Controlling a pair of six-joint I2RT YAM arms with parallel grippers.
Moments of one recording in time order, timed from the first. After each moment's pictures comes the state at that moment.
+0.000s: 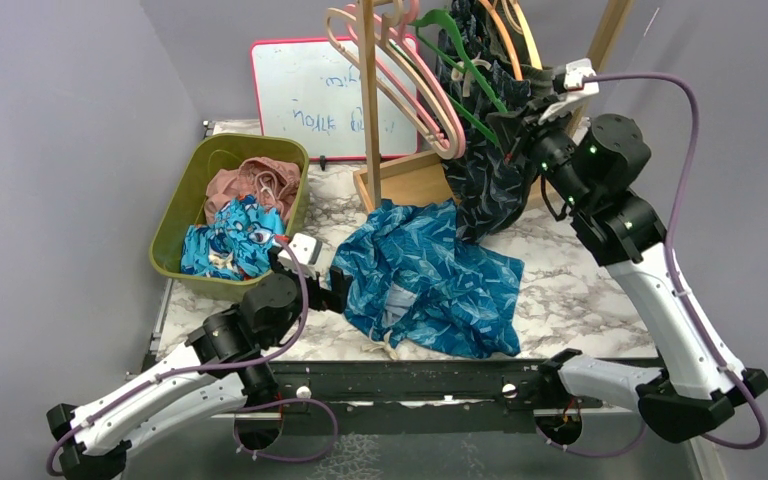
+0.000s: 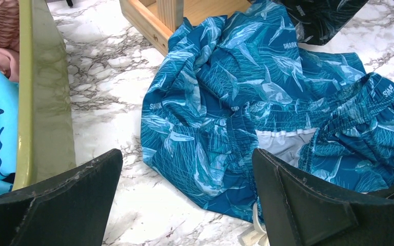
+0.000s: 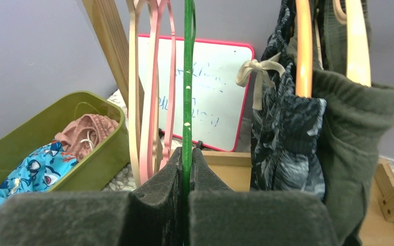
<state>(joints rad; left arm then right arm) -0.97 0.50 0.56 -0.39 -0.49 -0.30 0.49 1.11 1.47 -0.28 0.02 0.08</state>
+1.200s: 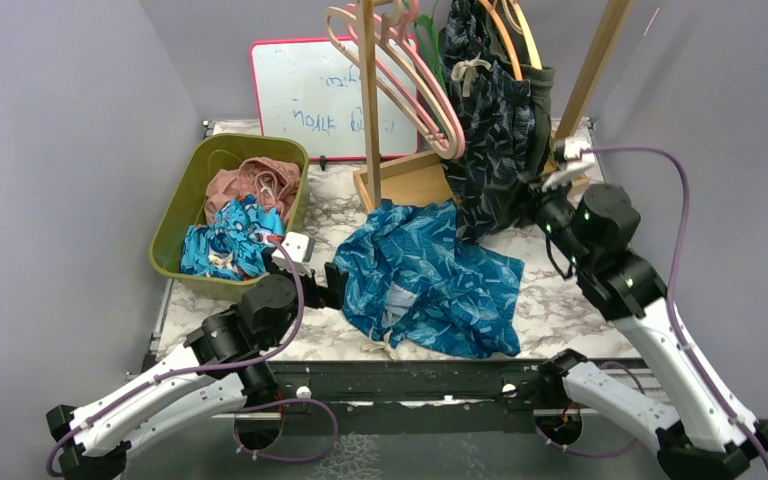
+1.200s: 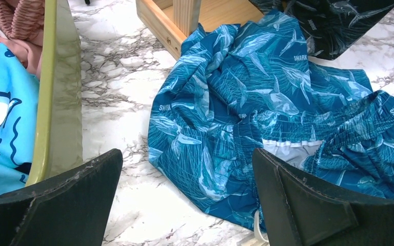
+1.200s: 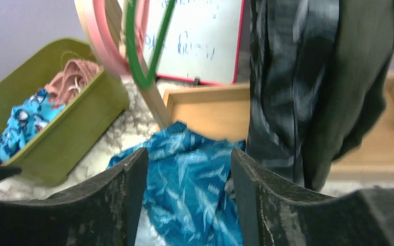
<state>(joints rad) -0.97 0.48 0.56 -0.40 -0.54 -0.34 0.49 0.90 1.14 -0.32 0.07 0.15</state>
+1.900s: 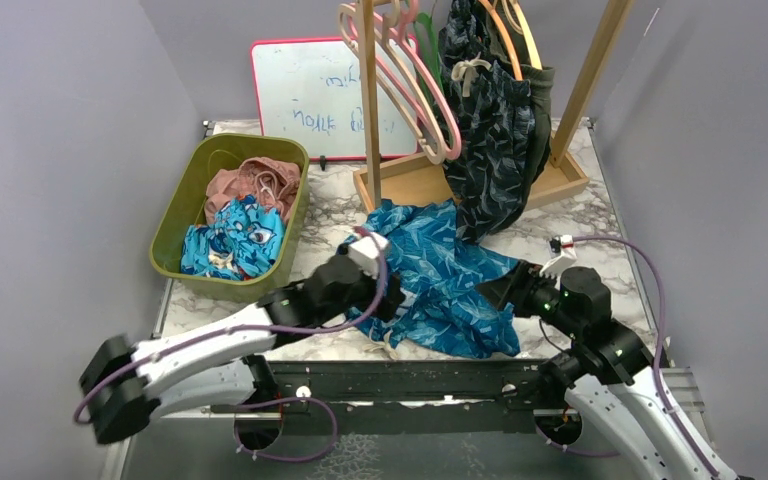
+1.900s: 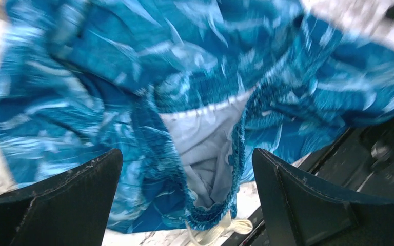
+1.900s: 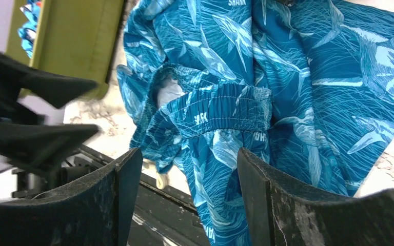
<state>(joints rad) -0.98 0.83 0.56 -0.11 -0.17 -0.35 0.49 0.37 0.51 -0.57 -0.11 0.70</state>
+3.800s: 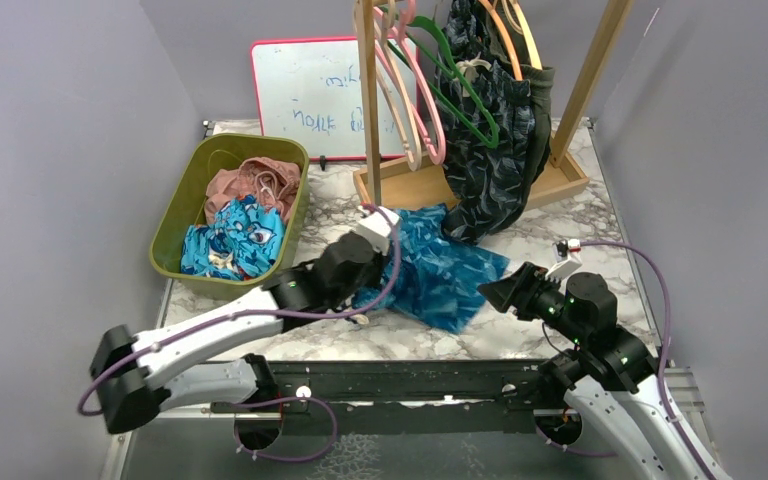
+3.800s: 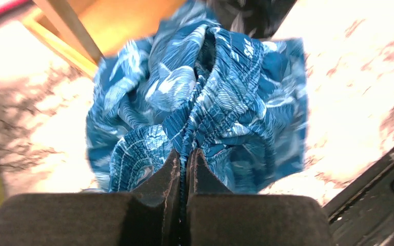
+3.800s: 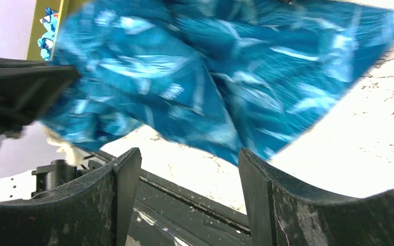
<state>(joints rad) -1.02 1.14 0.82 -0.19 -0.34 -0.24 0.49 0.29 0.51 -0.60 -0.11 0.76</state>
